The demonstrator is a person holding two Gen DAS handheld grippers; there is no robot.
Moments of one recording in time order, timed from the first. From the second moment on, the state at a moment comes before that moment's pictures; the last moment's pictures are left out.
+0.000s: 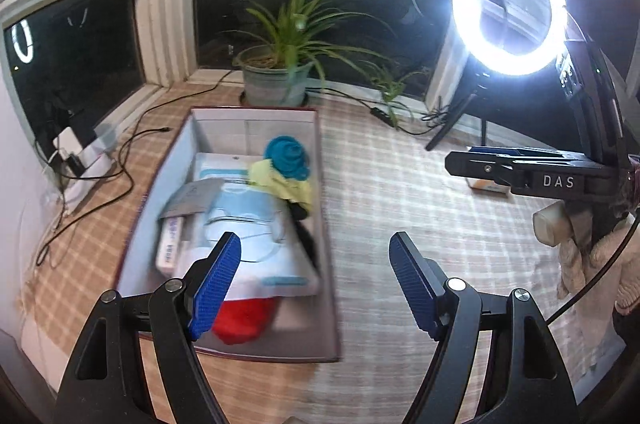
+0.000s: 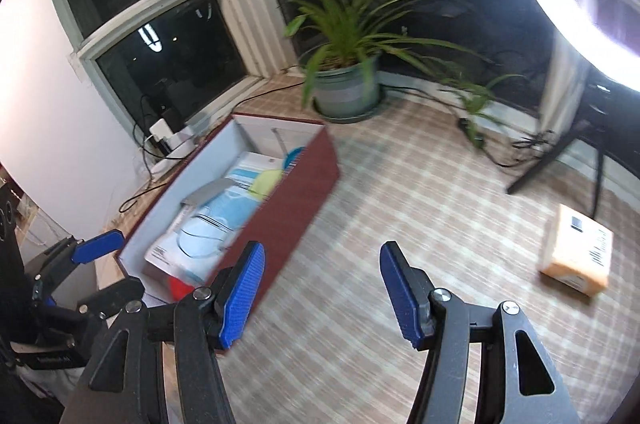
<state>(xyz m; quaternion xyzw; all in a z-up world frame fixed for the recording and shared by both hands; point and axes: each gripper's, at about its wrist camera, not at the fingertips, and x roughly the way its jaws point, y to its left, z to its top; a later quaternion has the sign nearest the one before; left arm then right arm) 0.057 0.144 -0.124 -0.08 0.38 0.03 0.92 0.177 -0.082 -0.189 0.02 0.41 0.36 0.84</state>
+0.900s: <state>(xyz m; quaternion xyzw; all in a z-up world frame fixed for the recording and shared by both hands) 0.130 0.011 -0.144 -0.12 0.39 -0.06 0.91 0.209 -0.319 -0.223 0.12 0.39 0.24 0.88</state>
